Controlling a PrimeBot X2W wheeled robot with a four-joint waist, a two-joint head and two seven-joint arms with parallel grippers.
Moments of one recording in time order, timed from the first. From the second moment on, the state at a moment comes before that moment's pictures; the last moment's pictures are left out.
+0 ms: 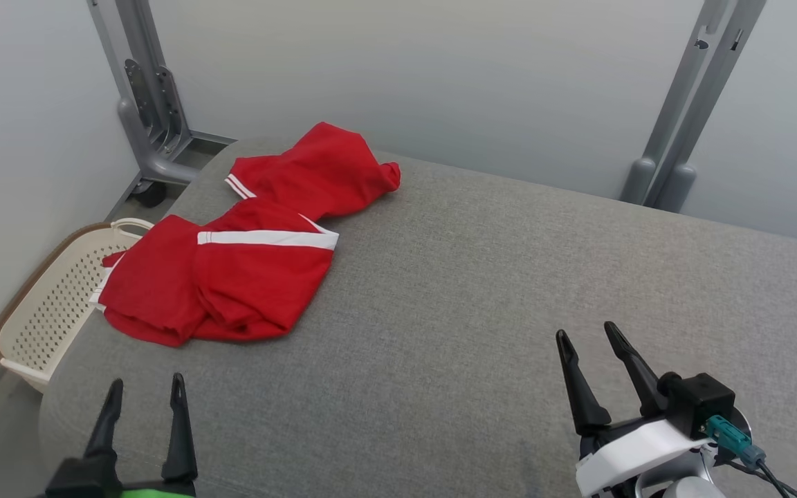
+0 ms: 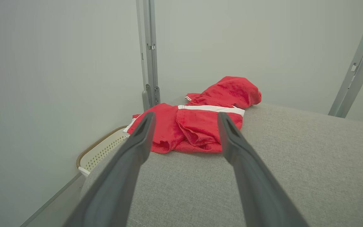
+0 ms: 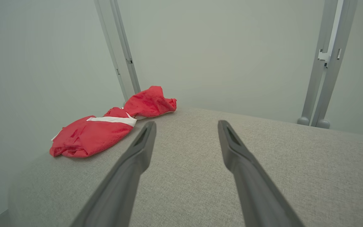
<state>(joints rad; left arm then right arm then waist) 0.17 0.09 0.00 0.05 -0.15 0.00 -0.23 -0.01 -0.05 0.16 0.19 0.23 0.13 -0.26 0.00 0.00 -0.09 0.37</state>
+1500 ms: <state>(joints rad) -0.61 0.49 0.01 0.66 -0.61 -0.13 0.32 -0.21 -0.05 0.07 0.09 -0.01 0.13 -0.26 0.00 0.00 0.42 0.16</state>
